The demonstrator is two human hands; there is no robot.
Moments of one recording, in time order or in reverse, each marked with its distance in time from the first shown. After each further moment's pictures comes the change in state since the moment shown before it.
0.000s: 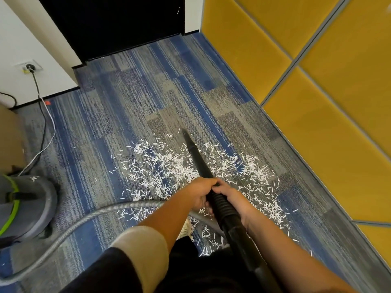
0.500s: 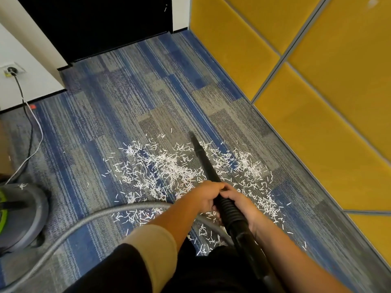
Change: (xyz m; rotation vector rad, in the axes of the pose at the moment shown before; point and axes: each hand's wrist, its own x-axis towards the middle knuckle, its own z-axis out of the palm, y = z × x) left_hand -0.006 -0.001 0.033 0.108 -0.069 -0.021; right_hand -0.017 0.005 -0.027 0.051 0.086 -0.022
